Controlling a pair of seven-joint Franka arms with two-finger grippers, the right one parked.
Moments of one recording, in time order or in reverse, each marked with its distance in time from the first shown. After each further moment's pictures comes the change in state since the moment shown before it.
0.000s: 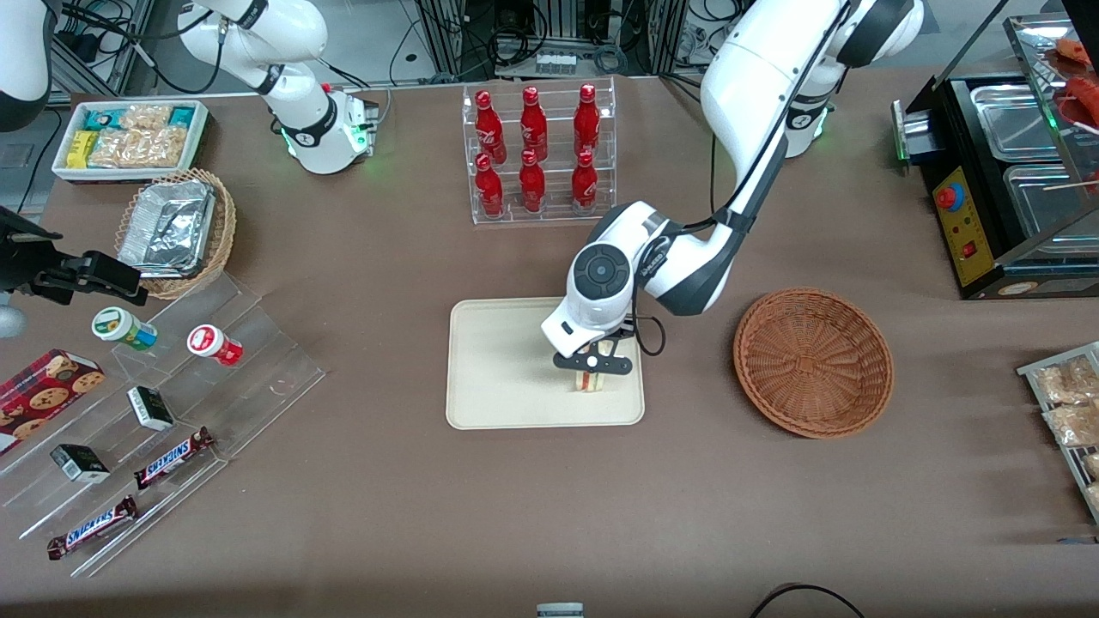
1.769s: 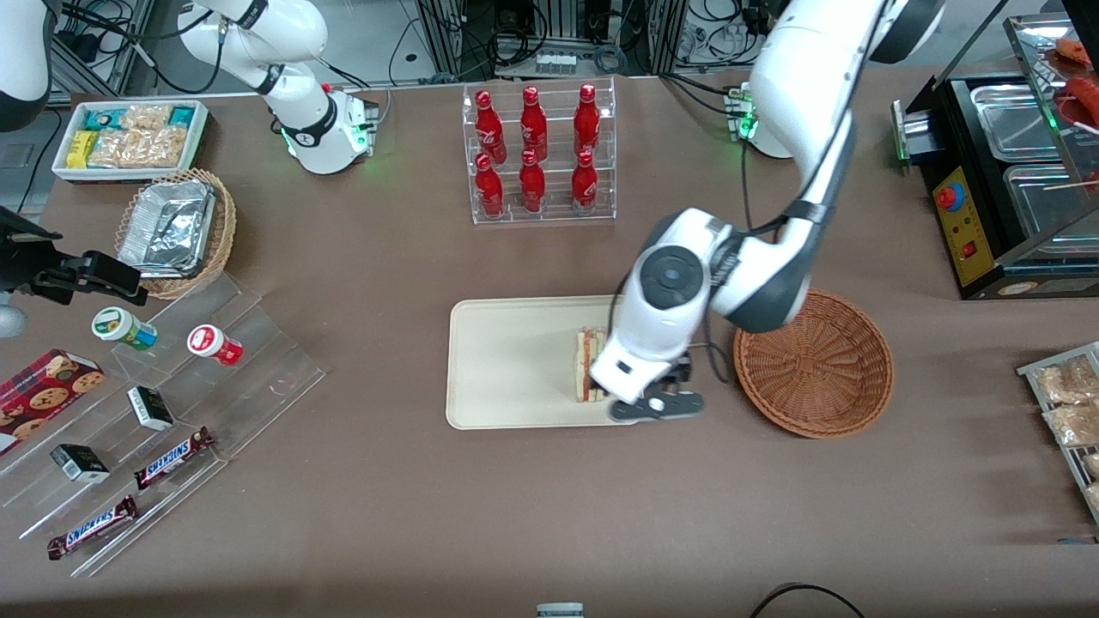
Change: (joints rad) arm 0.140 -0.059 0.029 0.151 0.081 -0.038 -0.099
